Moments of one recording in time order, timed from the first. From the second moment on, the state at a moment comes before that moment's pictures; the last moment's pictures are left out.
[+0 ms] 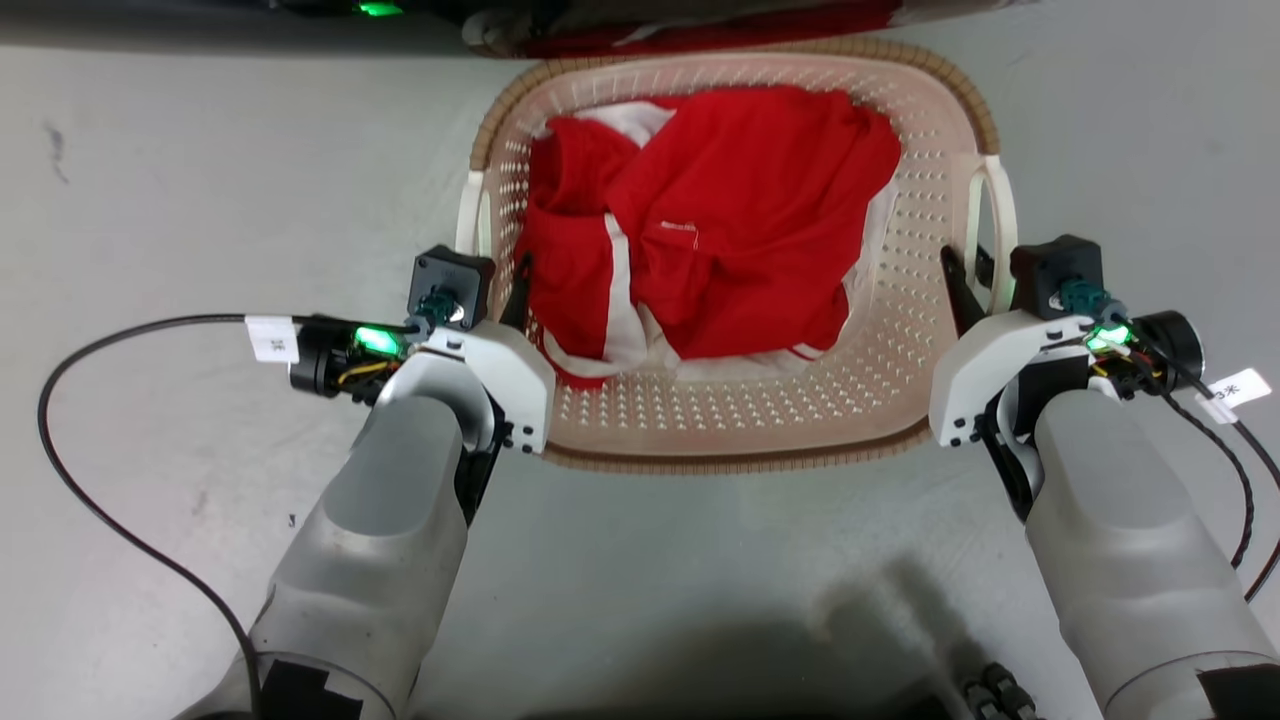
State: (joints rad) left arm -0.85 0.05 -0.31 1.05 -0.14 -0.10 -0.26; right arm -0.81 -0.05 -0.01 1.06 -0.13 0.13 -0.26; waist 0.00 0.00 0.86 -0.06
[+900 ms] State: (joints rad) left arm -0.71 0.06 -0.57 1.20 -0.48 -0.12 -0.12; right arm -0.69 -0.05 0.10 1.26 -0.11 0.13 -0.25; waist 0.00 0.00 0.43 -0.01
